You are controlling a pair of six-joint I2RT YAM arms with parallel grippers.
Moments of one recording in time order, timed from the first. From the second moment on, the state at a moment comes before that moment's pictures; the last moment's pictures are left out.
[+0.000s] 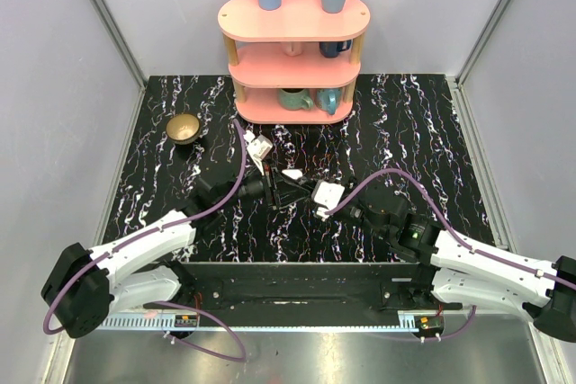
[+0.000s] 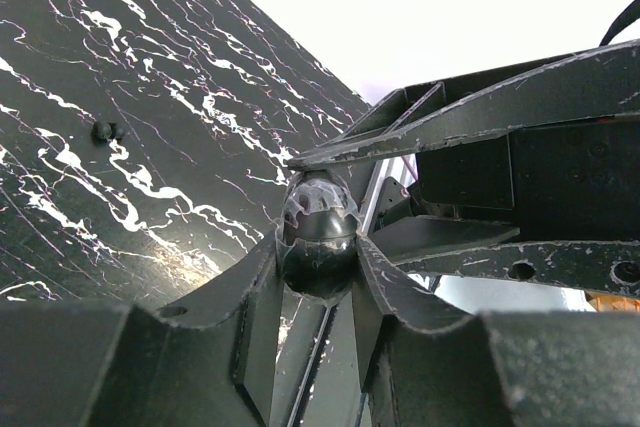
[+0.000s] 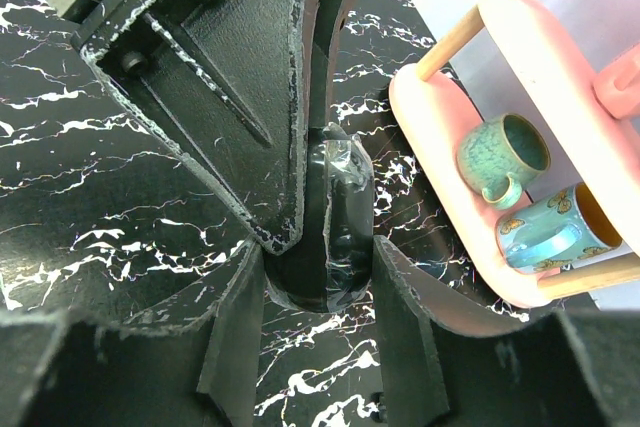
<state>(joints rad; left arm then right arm) -0.74 1.07 0.58 0.45 0.51 -0.61 1.06 0.87 0.62 0.11 0.08 -0.49</state>
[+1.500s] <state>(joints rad) -0.75 0.63 0.16 1.01 0.30 -0.19 1.01 0.99 0.73 0.26 0.15 1.19</state>
